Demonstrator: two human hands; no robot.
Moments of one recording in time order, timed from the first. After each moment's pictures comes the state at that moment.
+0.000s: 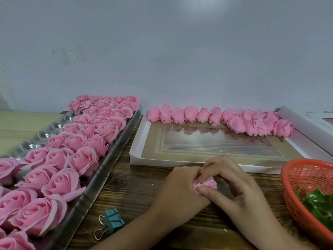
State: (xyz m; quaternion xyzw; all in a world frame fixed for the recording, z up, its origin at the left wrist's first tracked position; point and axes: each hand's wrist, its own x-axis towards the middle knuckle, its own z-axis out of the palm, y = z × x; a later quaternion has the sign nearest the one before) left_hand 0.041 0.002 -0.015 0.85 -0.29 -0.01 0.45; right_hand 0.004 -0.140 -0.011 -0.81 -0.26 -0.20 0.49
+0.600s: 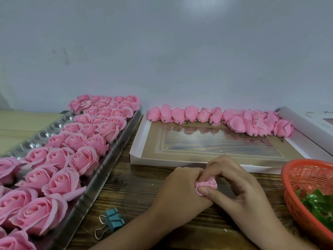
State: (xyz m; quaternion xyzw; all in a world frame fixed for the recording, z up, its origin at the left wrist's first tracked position) left_hand 0.037 0.003 -0.015 0.84 -0.30 0.01 0.45; right_hand 0.005 -0.142 -0.012 -0.81 -0.25 -0.20 0.50
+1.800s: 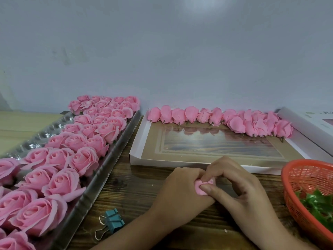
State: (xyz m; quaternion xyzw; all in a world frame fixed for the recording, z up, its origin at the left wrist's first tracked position) left_hand 0.037 0.000 -0.017 0.83 -0.30 0.01 0.48; right_hand 0.006 -0.144 -0.014 -0.80 -0.26 -0.22 0.48
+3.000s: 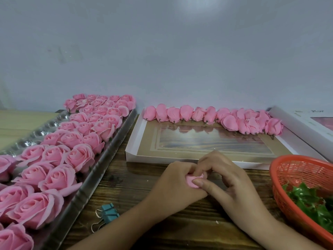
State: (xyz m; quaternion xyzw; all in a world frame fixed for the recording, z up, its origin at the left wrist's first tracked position) left_hand 0.042 0.006 -0.018 0.80 -0.31 -0.02 0.52; right_hand 0.007 -0.147 -0.011 -0.82 -0.29 -0.21 0.44
